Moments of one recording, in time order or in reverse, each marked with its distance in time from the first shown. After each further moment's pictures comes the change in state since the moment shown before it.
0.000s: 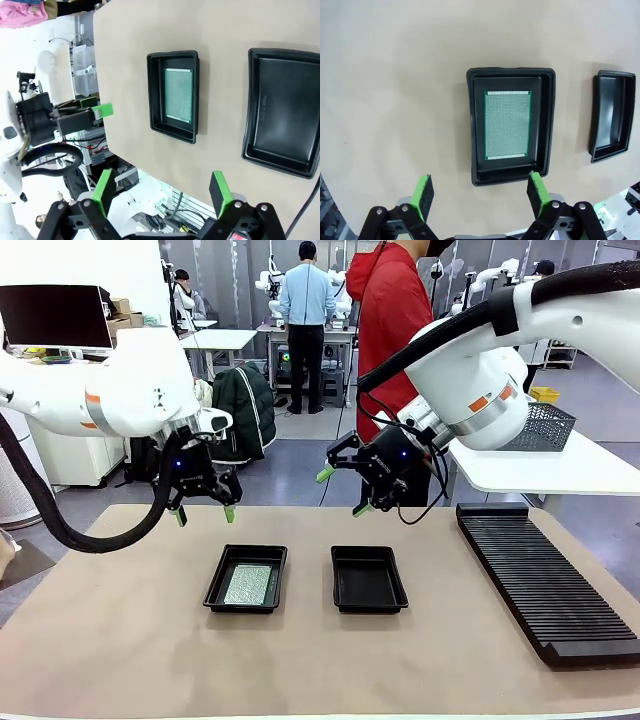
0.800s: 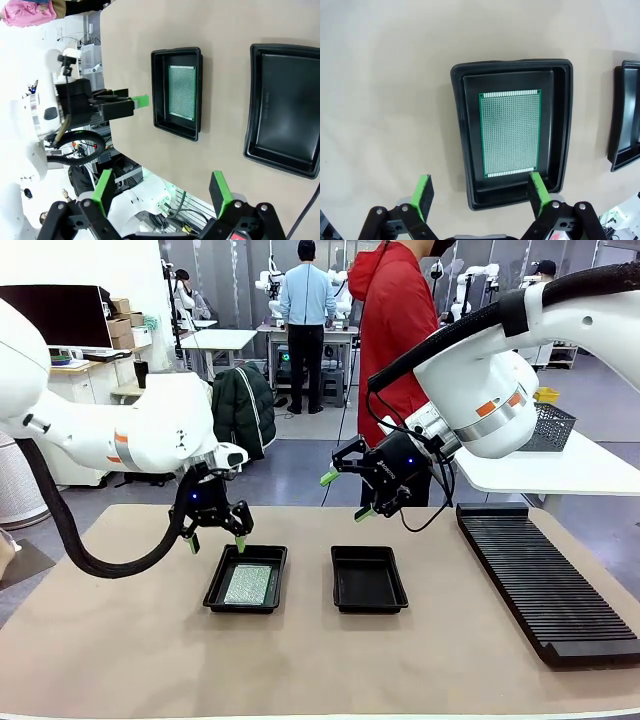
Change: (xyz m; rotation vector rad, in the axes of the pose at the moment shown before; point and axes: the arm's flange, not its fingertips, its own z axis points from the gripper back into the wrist) left arm 0.004 -0.011 -0.069 0.012 0.060 -0.053; right arm -0.006 -0.011 0.001 0.039 -0.001 0.004
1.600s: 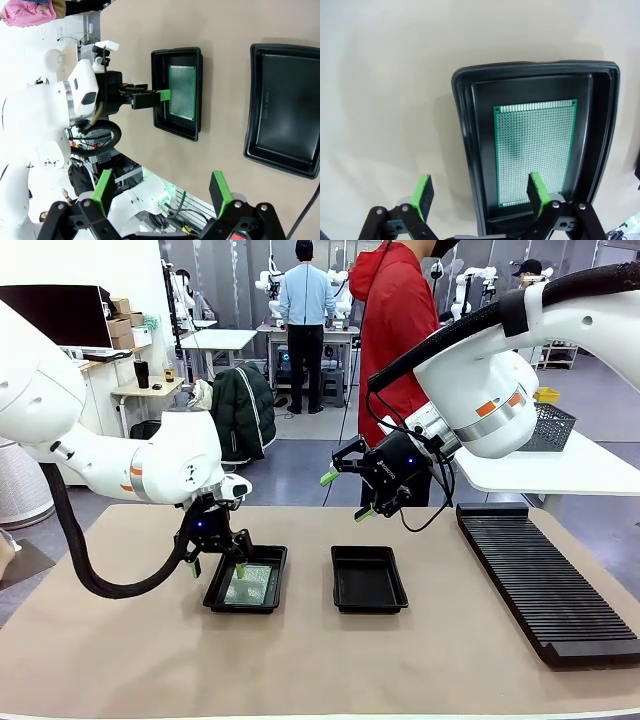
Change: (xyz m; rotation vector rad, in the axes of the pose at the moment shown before) left arm 0.008 0.009 -0.060 0.029 0.050 -0.013; right arm 0.000 0.000 0.000 0.000 0.000 0.000
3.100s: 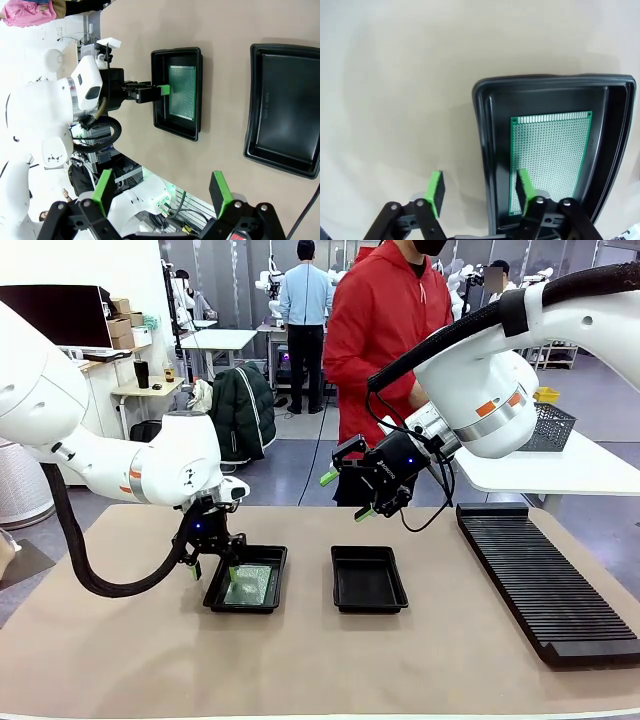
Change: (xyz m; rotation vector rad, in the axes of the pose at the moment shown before) left arm 0.006 0.007 -0.004 0.036 -0.011 0.017; right arm 0.000 0.000 0.000 0.000 0.000 0.000
